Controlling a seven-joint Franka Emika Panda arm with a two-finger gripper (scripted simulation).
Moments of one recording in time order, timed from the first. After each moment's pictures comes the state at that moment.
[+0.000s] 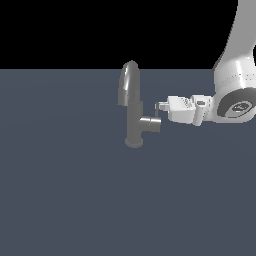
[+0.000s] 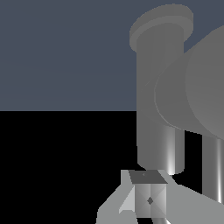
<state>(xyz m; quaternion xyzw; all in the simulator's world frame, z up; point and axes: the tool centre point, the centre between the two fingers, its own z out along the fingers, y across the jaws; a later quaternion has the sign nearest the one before) 0.064 -0.110 0.161 -0.44 0.56 0.44 0.56</state>
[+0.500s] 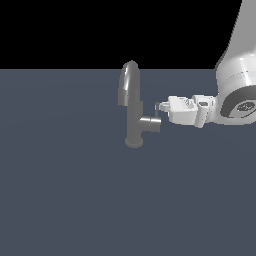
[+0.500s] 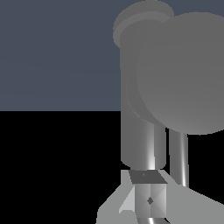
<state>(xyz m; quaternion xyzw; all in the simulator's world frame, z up) 0.043 -0.105 0.165 -0.44 0.56 0.44 0.56</state>
